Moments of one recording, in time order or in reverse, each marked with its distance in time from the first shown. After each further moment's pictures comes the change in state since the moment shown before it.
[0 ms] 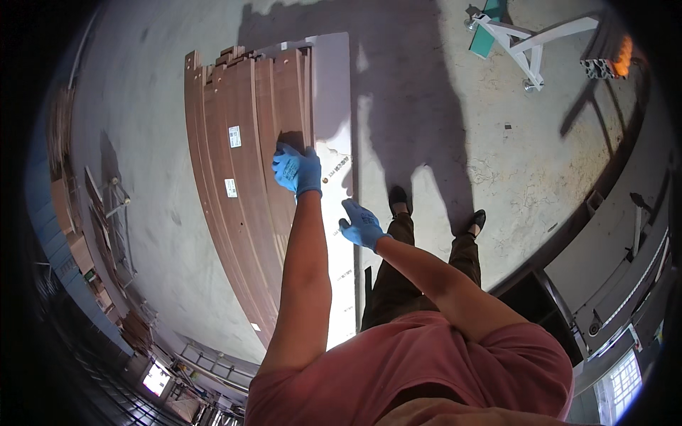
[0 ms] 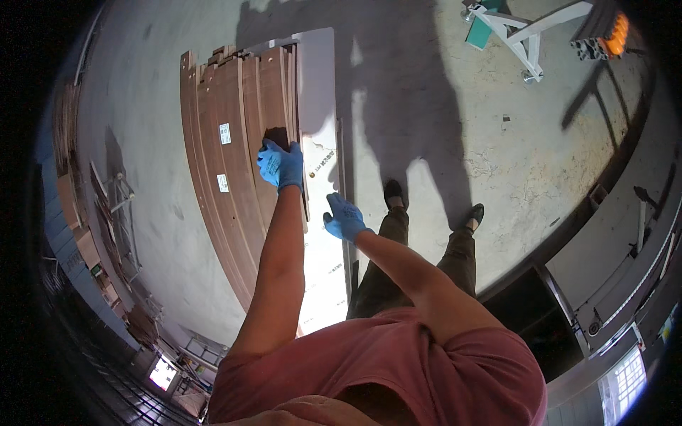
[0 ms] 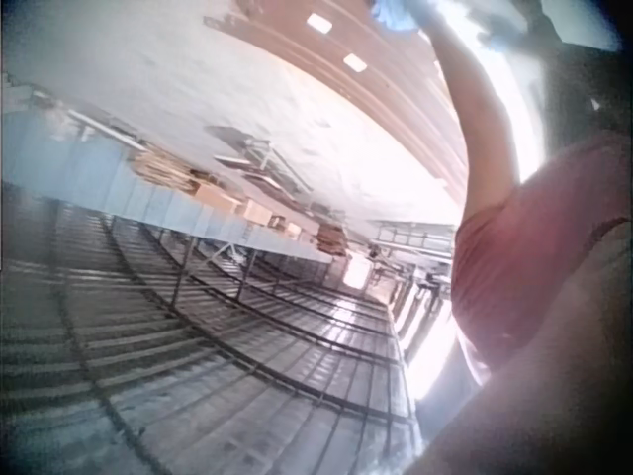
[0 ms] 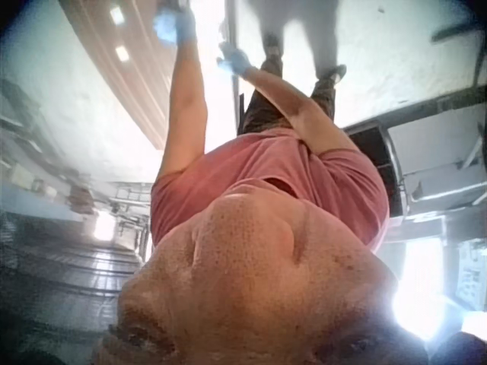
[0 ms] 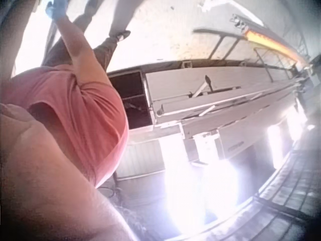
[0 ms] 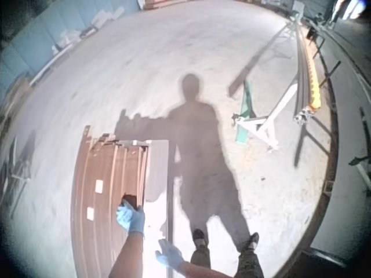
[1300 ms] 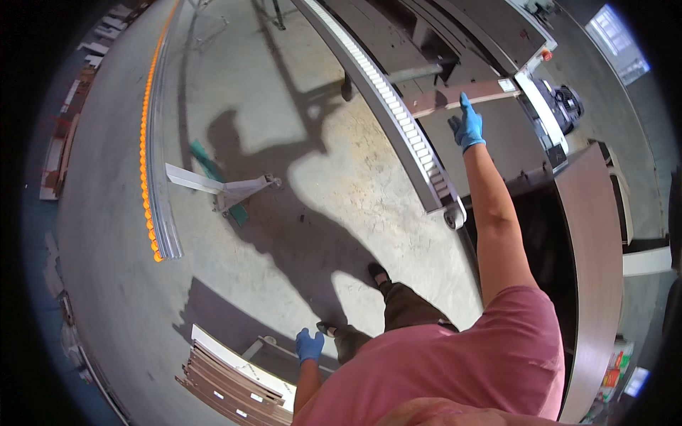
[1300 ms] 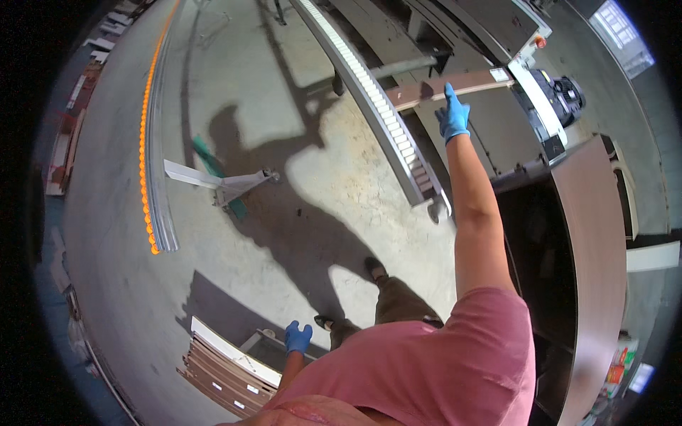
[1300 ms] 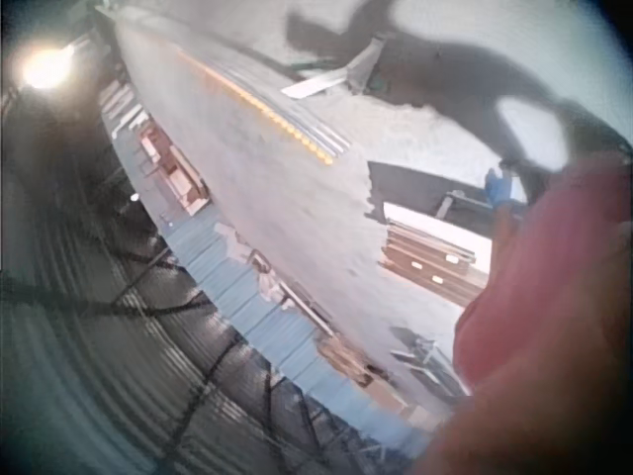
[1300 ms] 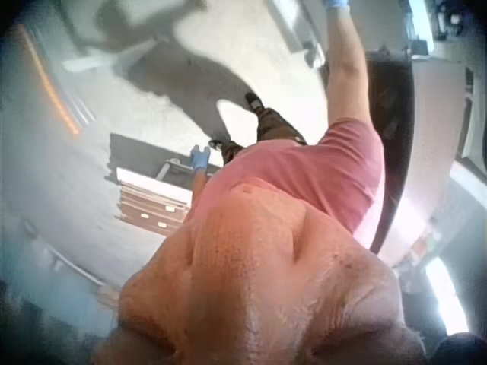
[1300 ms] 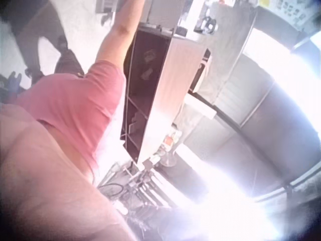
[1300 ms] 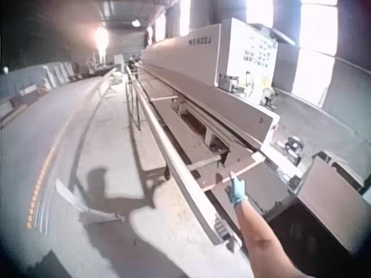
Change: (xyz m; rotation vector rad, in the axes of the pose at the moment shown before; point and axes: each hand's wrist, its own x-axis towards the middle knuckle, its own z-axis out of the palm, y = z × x) left_hand -0.465 0.224 -0.159 -0.044 -0.652 0.966; right_hand -0.769 0.502 -0.702 1.427 2.173 0.051
